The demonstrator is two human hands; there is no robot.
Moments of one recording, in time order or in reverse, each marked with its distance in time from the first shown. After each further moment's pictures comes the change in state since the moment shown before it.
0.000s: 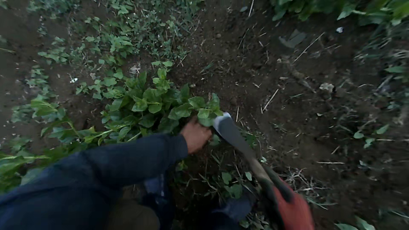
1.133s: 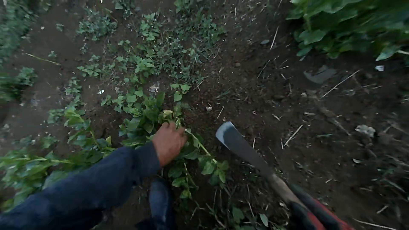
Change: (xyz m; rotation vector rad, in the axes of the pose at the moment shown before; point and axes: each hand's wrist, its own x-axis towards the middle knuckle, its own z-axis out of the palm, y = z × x) left_hand -0.069 -0.075 -0.063 0.152 -0.015 -0.264; right_hand 0.043 -0.089 -0.035 -0.017 -0.139 -0.080
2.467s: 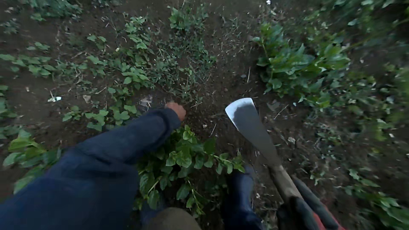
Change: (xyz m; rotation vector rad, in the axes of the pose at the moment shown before) left_hand 0.120 -0.125 -0.048 -0.207 0.047 -0.055; right_hand -0.038 -0.107 0.083 0.207 0.342 -0.244
